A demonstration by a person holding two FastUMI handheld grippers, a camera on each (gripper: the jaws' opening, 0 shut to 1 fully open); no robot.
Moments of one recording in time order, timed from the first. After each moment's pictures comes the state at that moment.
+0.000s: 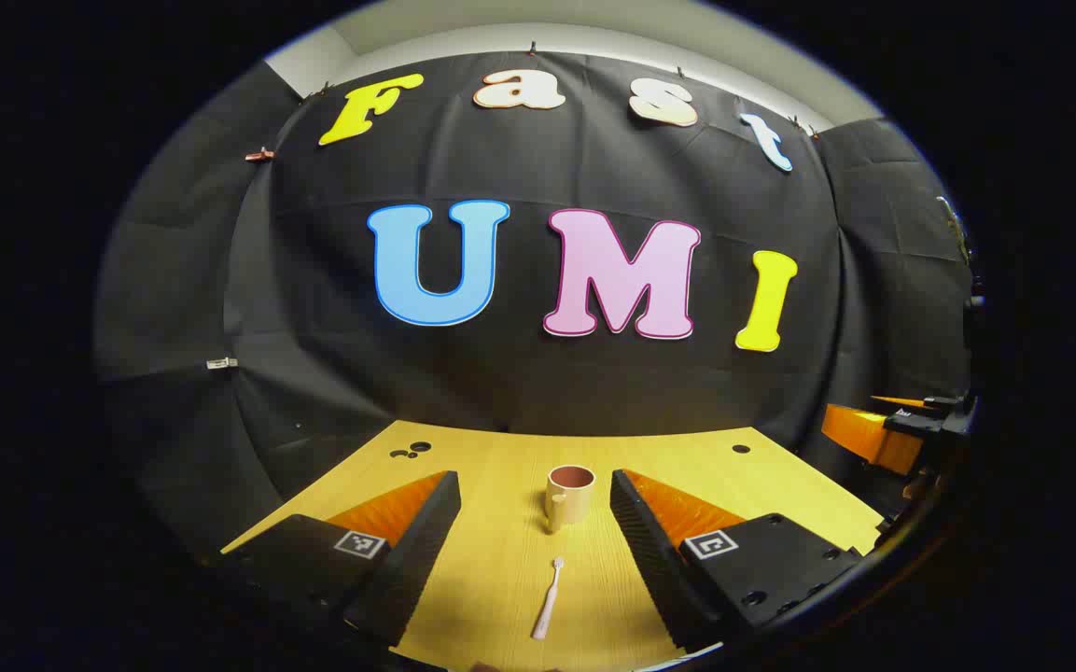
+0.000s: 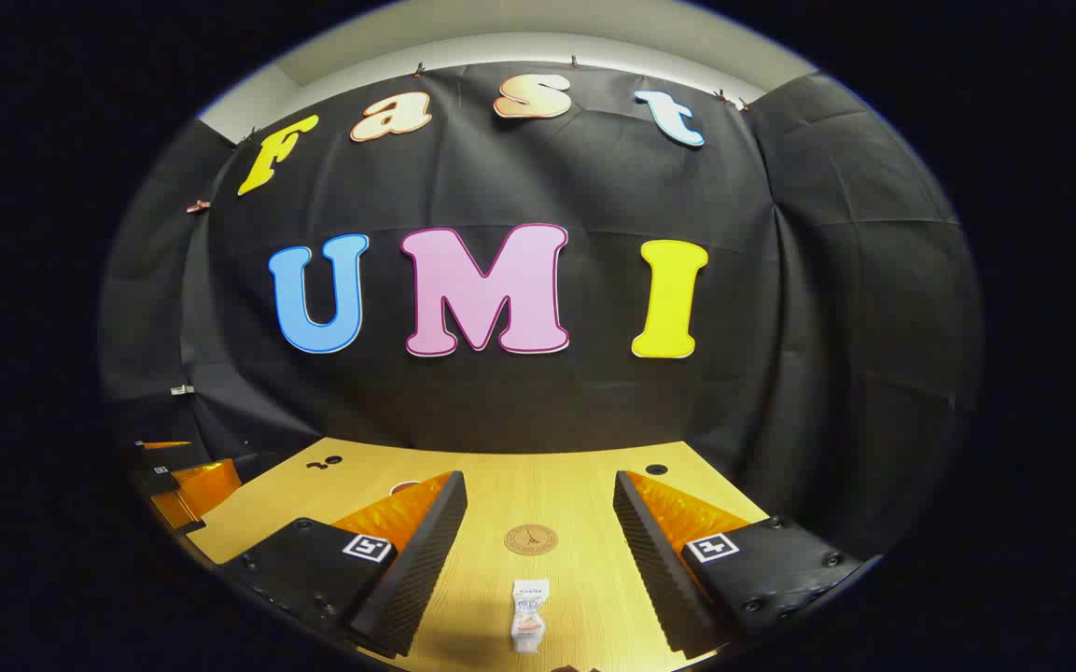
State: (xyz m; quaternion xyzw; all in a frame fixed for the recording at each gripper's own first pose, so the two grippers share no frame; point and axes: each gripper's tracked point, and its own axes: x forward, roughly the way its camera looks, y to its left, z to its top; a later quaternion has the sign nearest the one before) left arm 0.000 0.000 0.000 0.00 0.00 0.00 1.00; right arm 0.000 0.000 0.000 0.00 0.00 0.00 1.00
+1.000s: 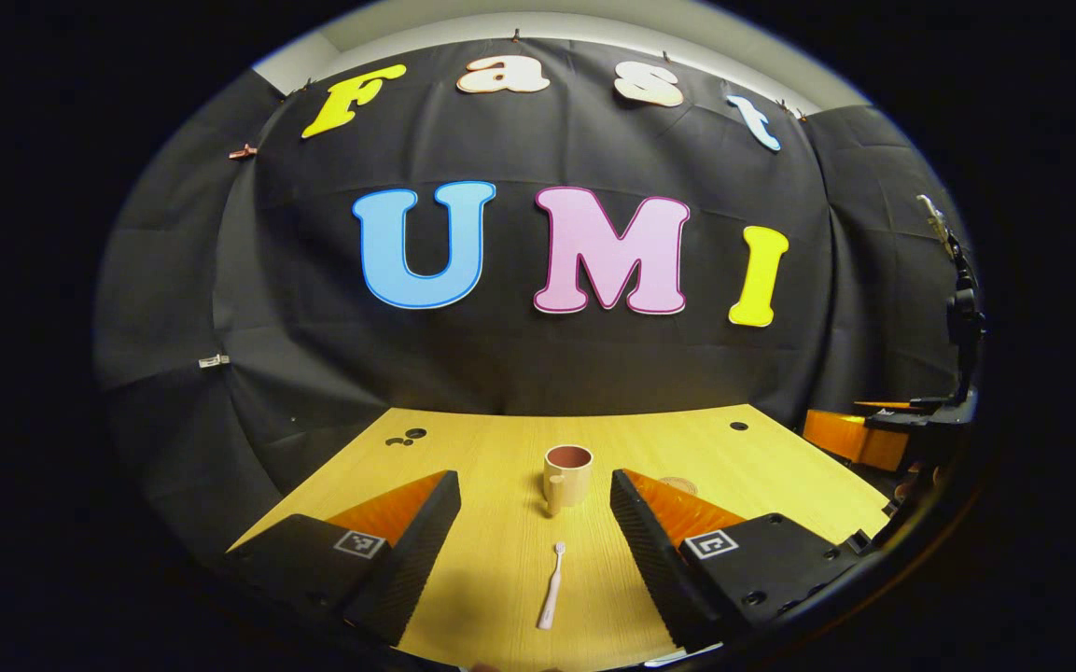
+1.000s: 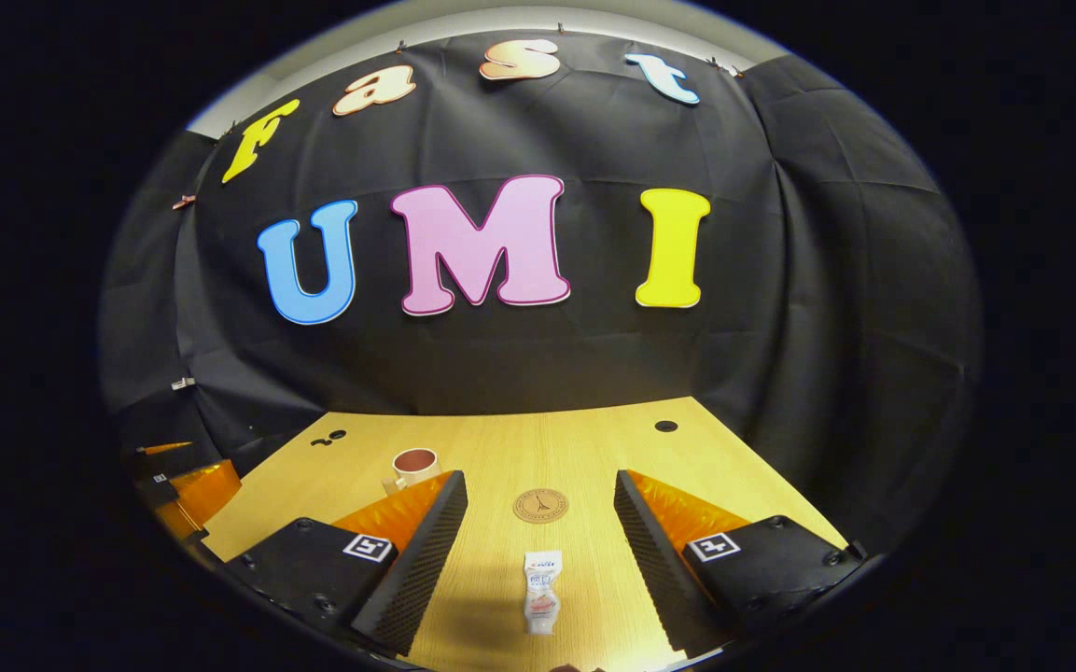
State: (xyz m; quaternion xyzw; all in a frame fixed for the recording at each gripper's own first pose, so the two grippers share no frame) left arm 0.003 -0.005 -0.018 0.02 0.02 -0.01 1.00; right arm 0.013 0.004 -0.045 0.02 0.07 0.00 1.00
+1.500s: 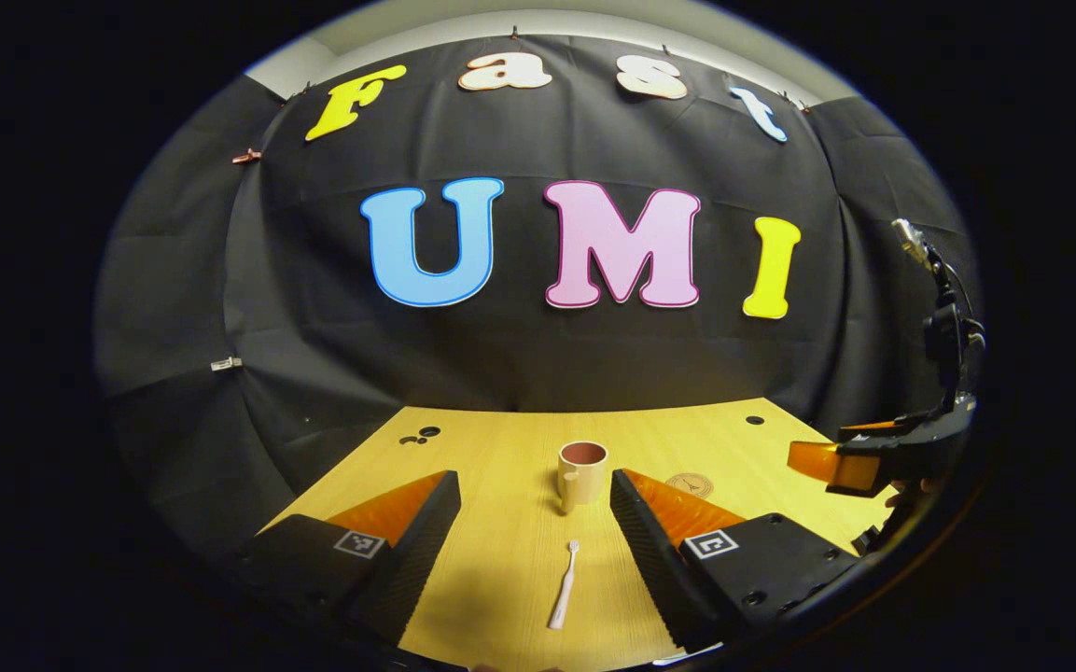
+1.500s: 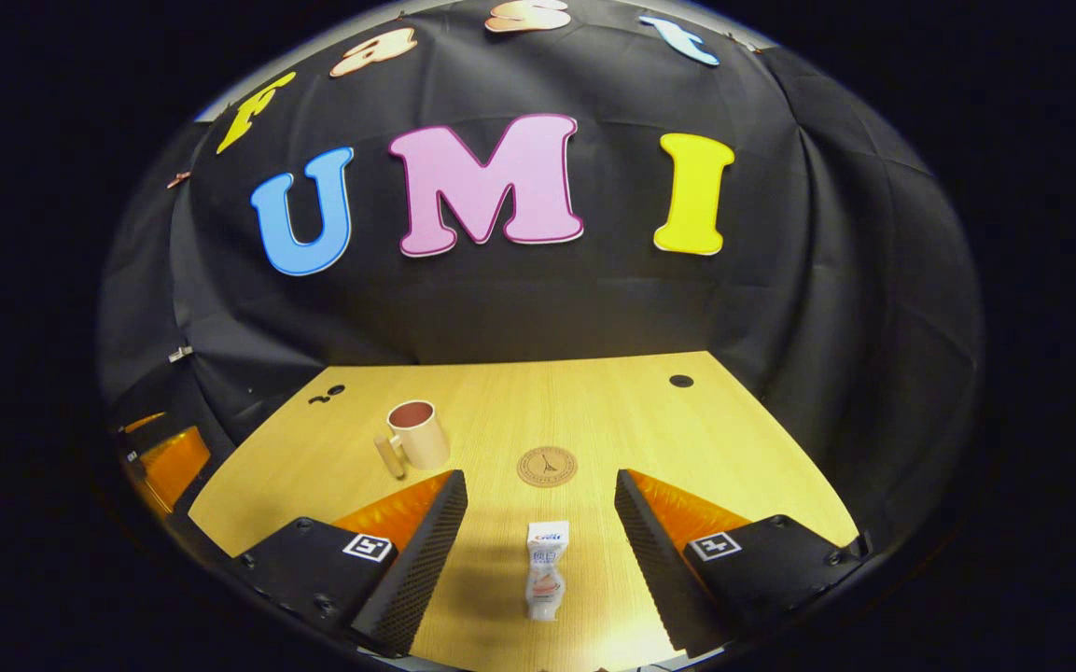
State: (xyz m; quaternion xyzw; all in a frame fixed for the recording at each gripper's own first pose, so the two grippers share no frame) left arm 0.007 0.004 -0.024 0.03 0.03 0.02 1.00; right arm 0.042 0.015 -0.102 0.01 0.17 0.02 0.99
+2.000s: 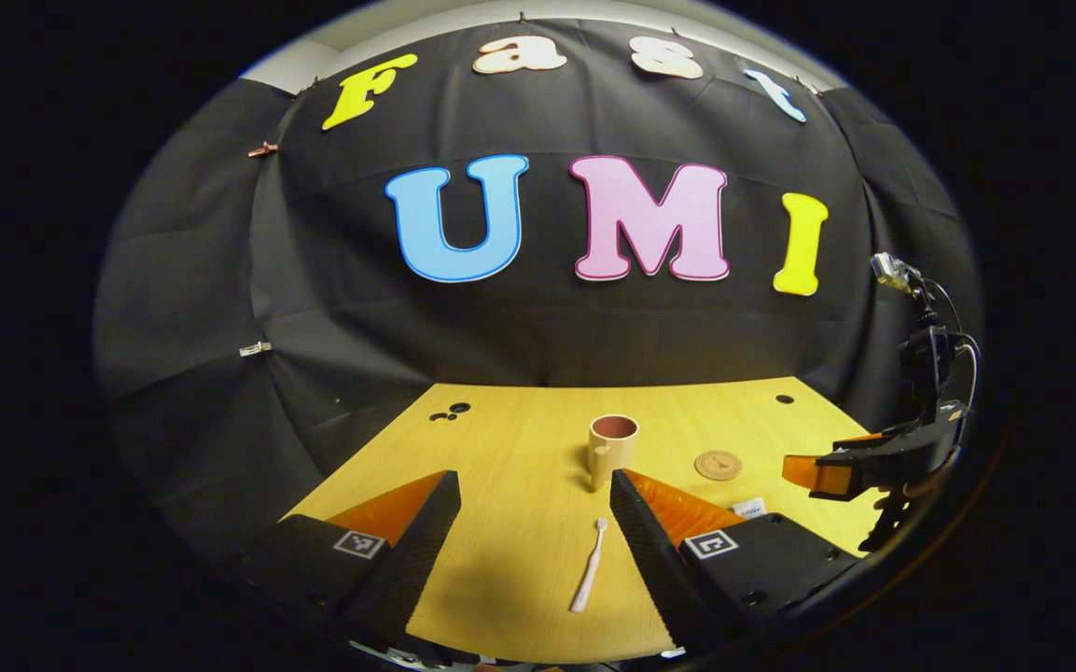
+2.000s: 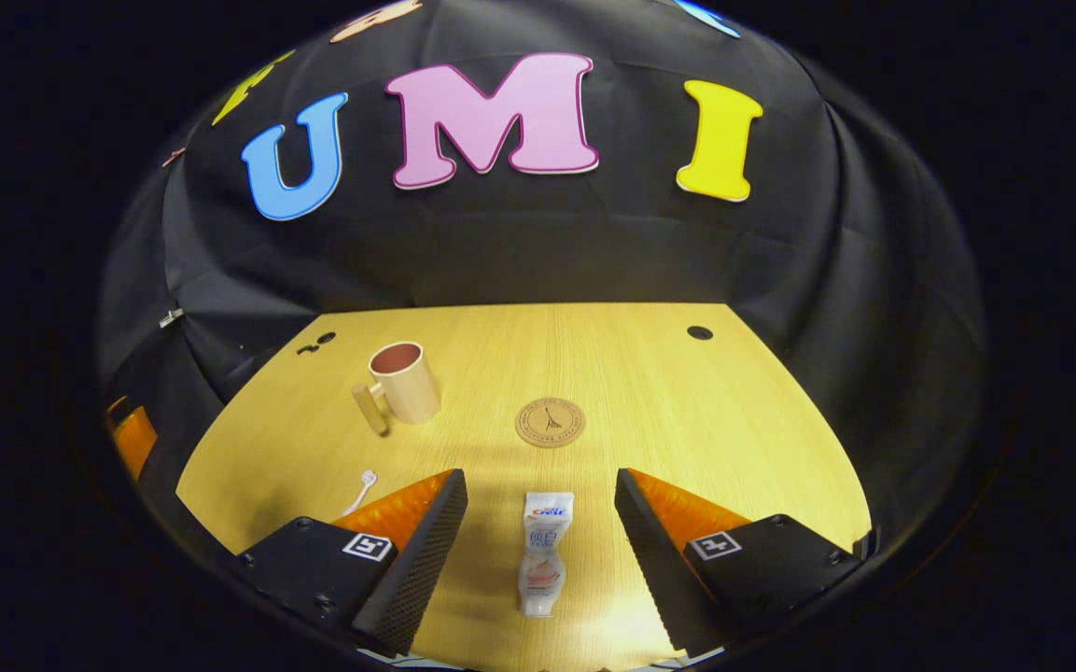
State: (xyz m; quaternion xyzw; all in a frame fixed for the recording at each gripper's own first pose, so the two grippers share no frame) left arm 0.000 0.026 -0.048 0.04 0.08 0.07 0.99; right arm 0.061 0.015 -0.167 0.00 0.26 0.03 0.97
